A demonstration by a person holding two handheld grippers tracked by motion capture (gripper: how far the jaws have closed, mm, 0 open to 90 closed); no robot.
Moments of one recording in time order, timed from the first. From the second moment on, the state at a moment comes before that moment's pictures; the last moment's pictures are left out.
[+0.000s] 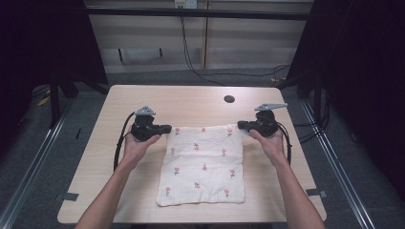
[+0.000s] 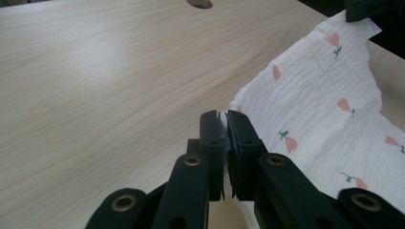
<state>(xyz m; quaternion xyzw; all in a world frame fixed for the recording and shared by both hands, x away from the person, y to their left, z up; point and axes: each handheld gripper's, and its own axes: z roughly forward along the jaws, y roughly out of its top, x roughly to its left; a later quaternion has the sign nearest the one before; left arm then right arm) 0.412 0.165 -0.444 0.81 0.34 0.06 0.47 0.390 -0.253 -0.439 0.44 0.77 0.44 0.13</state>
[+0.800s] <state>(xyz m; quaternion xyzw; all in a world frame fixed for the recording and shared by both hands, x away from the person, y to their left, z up) 0.384 0.182 -0.410 0.81 0.31 0.08 0.49 0.363 -0.257 -0.407 0.42 0.77 0.47 0.14</state>
